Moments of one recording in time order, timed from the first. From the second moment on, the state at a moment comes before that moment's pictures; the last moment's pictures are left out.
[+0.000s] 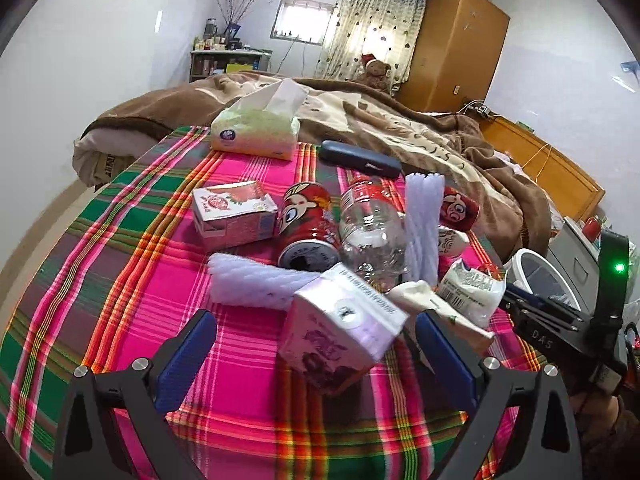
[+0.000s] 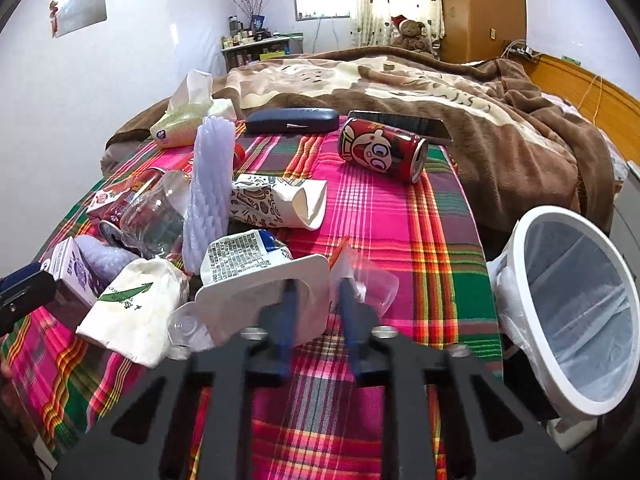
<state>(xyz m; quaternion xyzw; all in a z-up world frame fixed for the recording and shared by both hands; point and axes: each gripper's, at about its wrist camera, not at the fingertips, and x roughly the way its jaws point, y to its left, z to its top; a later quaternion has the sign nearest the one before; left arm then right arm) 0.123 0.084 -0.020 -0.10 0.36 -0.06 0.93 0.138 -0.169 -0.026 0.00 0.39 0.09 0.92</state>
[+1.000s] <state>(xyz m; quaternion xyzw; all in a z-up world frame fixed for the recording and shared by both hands) 0.128 0.070 -0.026 -0.10 0.36 -0.05 0.92 0.117 -0.181 -0.002 0.01 0.33 0.09 0.94</state>
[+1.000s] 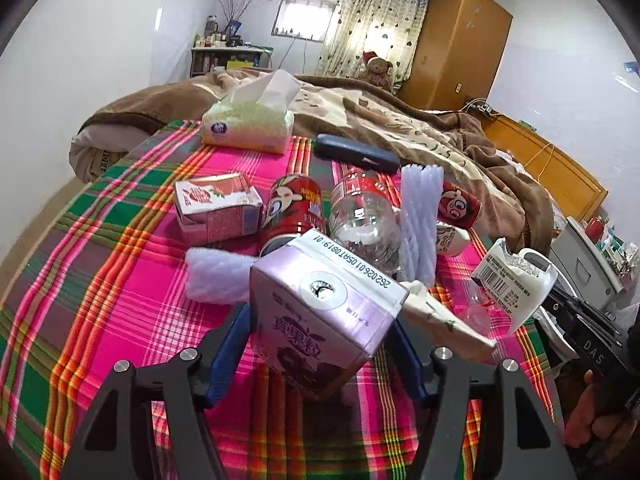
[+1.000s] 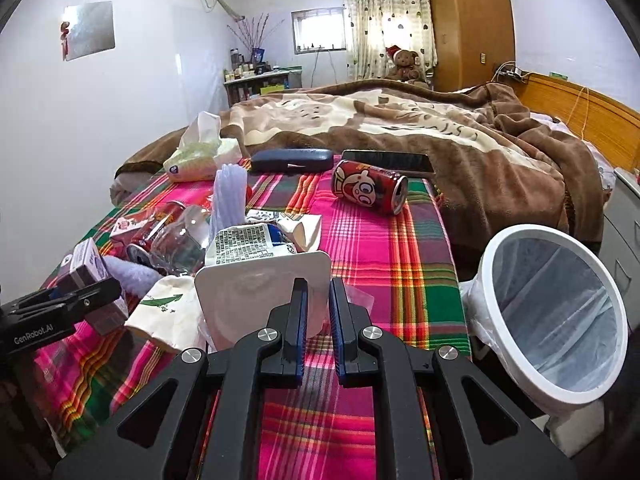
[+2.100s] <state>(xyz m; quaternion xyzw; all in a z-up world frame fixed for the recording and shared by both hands) 0.123 -0.091 0.054 -0.04 0.32 -0.20 0.93 0.087 -0.306 0.035 0.07 0.29 -0.03 0.96</state>
